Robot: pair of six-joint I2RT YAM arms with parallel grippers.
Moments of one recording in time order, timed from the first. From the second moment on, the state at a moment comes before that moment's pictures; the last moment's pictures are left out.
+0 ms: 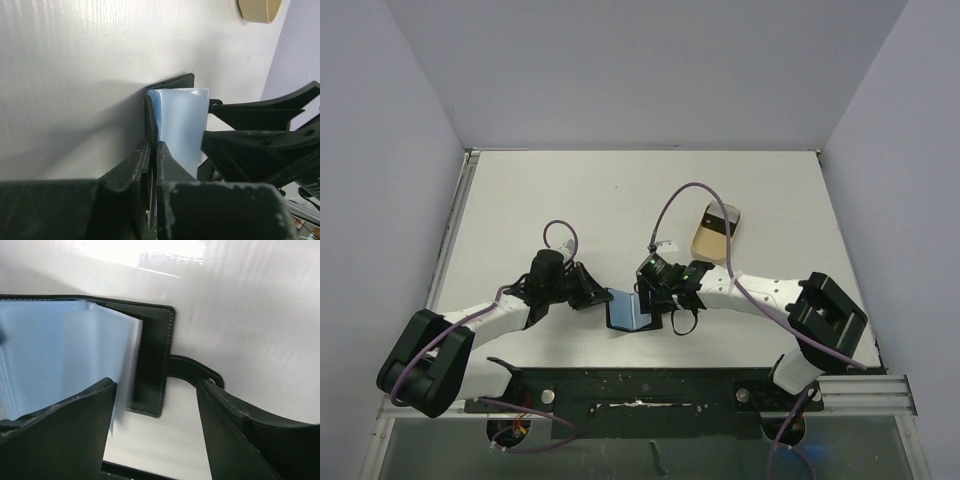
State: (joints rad) left arm -0.45 1.29 0.40 0.20 0.43 -0.99; right arm 0.96 1.60 0.97 -0.49 0.22 0.73
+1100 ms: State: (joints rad) left arm -0.46 1.36 0.41 0.22 0.42 -1.00; right arm 0.97 1.71 1.03 -0.37 0.06 0.67
